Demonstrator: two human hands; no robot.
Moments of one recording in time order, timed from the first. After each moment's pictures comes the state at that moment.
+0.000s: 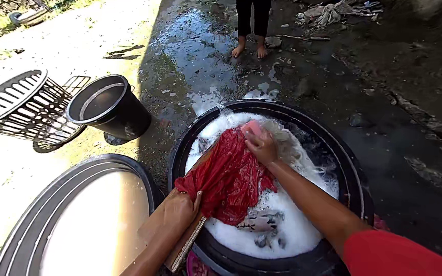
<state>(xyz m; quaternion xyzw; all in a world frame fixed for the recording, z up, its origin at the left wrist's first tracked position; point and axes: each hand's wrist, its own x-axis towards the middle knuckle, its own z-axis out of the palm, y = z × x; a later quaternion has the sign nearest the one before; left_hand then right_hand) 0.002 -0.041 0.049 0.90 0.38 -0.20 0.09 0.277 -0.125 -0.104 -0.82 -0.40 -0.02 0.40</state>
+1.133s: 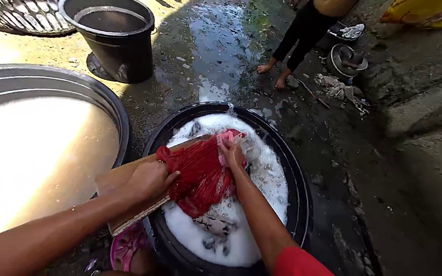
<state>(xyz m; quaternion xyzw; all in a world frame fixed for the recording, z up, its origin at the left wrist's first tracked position) -0.015 -0.008 -0.003 0.89 0.35 -0.17 0.23 0.275 -0.071 -0.103 -0.84 -0.39 0.21 0.30</state>
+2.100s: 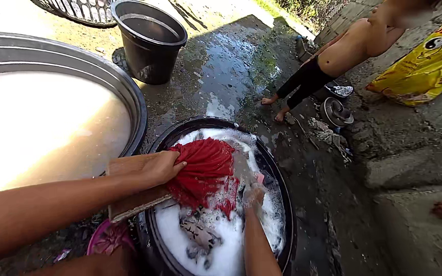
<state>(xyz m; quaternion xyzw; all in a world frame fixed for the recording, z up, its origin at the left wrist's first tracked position) -0.006 -0.005 0.023 0.81 0.41 -0.04 0.41 0.312 -0.173 -0.110 -0.93 -0.28 -0.02 0.24</state>
